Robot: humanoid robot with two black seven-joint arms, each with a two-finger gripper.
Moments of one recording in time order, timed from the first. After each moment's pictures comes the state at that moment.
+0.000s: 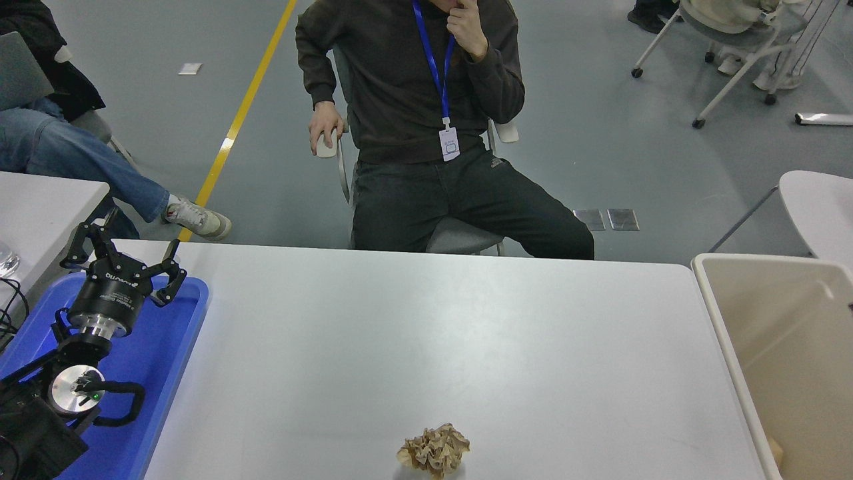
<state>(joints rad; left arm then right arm) -0.55 0.46 -0.59 -0.39 -0.23 -0.70 -0.59 0.85 -0.62 0.00 0.13 -0.31 0.02 0.01</state>
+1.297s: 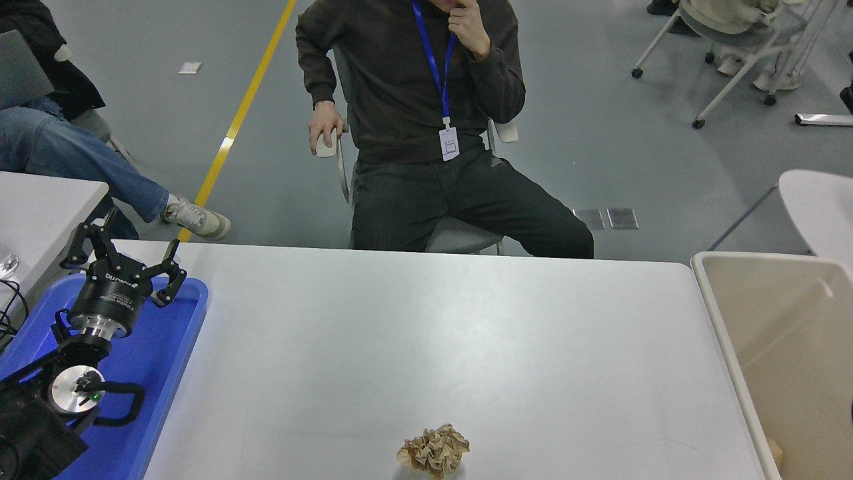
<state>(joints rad) -0.55 0.46 -0.59 -0.39 -0.23 -0.70 -0.59 0.88 -0.63 1.03 0.68 -0.31 0.01 0.26</state>
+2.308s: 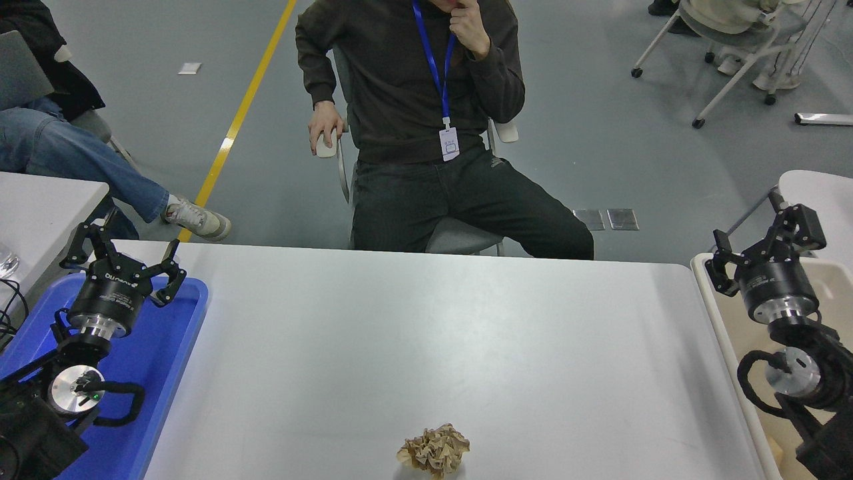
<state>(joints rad) -0.55 0.46 -0.59 -0.39 -0.23 -0.70 -0.59 0.40 -0.39 1.07 0.73 -0.31 0.13 0.49</state>
